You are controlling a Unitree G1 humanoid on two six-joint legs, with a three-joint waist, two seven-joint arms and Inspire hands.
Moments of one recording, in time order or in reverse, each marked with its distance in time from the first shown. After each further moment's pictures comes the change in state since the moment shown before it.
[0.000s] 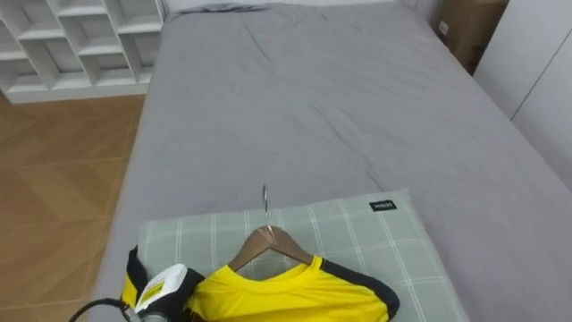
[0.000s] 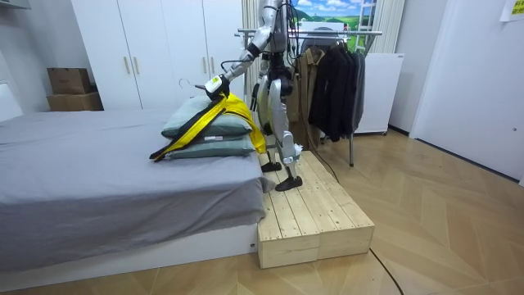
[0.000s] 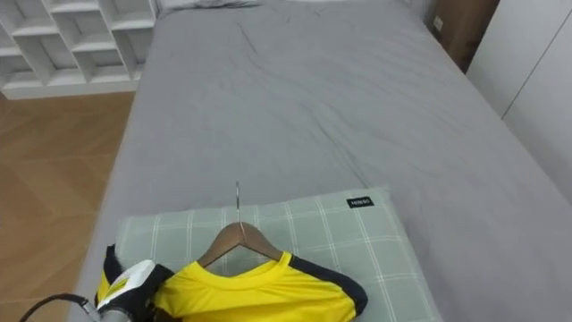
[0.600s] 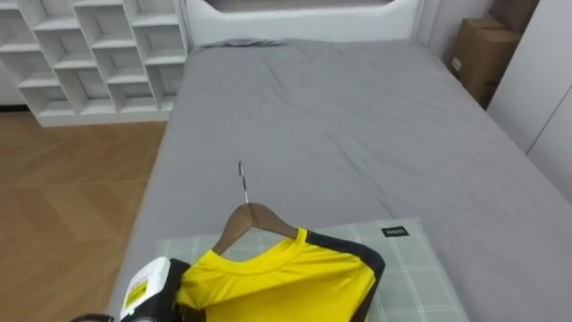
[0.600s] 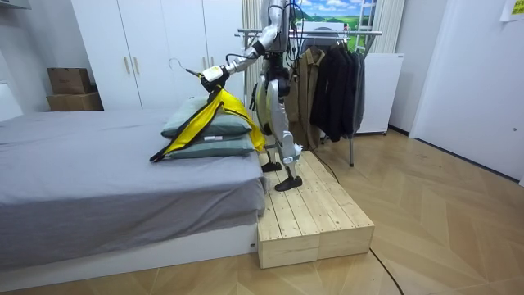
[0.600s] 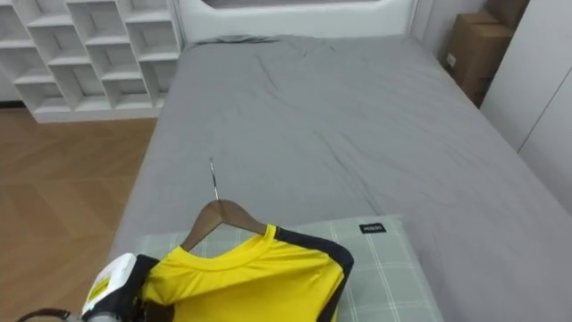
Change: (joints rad) left arm 0.105 -0.012 0.042 -0.136 -0.022 -0.004 0.132; right arm 0.104 0.012 -0.062 -0.022 0.034 -0.007 0.004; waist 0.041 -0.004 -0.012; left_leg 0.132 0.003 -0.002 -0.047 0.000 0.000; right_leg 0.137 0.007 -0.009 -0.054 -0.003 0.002
